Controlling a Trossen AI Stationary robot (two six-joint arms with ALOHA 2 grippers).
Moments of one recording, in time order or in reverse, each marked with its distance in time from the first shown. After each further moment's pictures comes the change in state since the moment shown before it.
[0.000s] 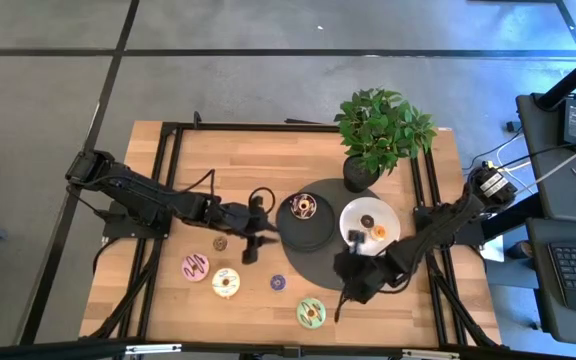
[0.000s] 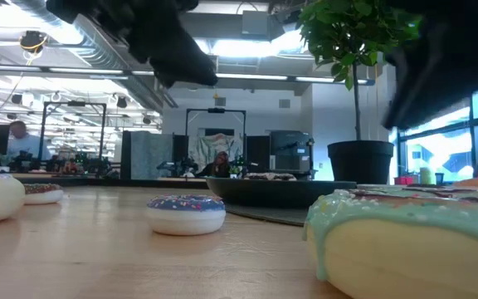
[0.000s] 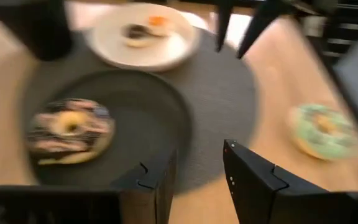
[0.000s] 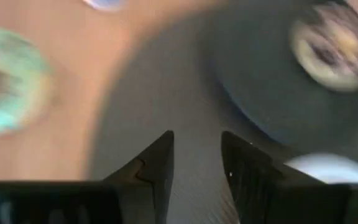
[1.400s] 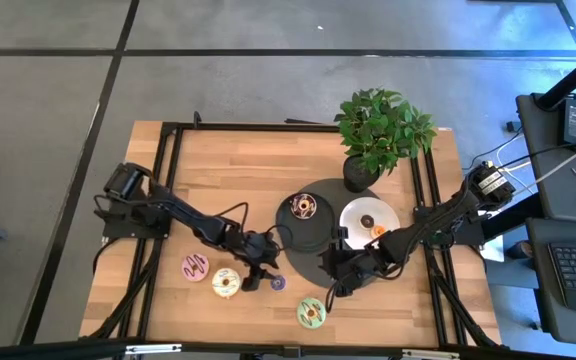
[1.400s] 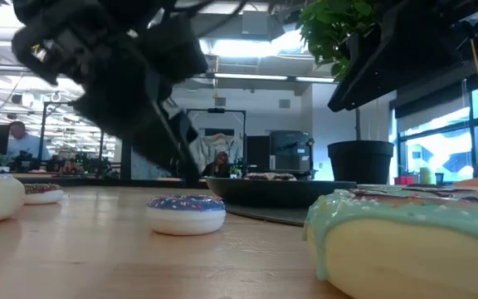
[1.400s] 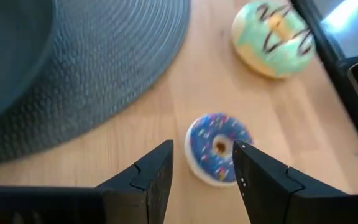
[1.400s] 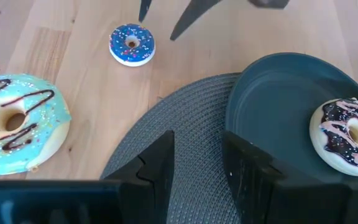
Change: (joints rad) left arm -0.097 0.360 0.000 0.202 0.235 -0.102; right arm -0.096 0.000 -0.020 0.243 -0.079 -0.305
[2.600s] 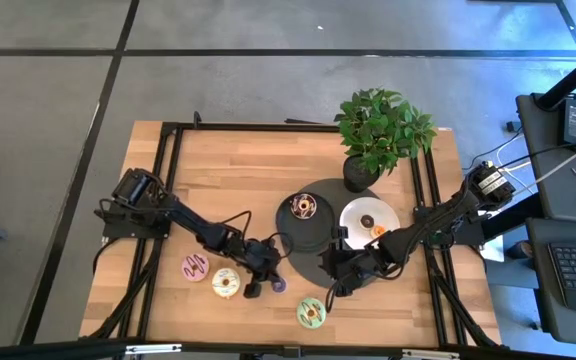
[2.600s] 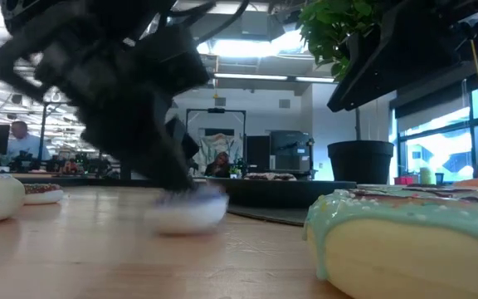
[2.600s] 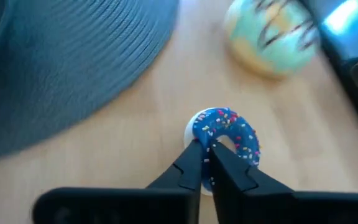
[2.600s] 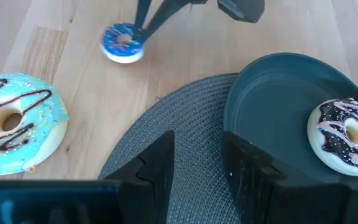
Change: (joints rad) left arm -0.039 0.080 0.012 0.106 -0.026 -0.025; right arm 0.000 0.001 0.000 0.000 0.007 -0.003
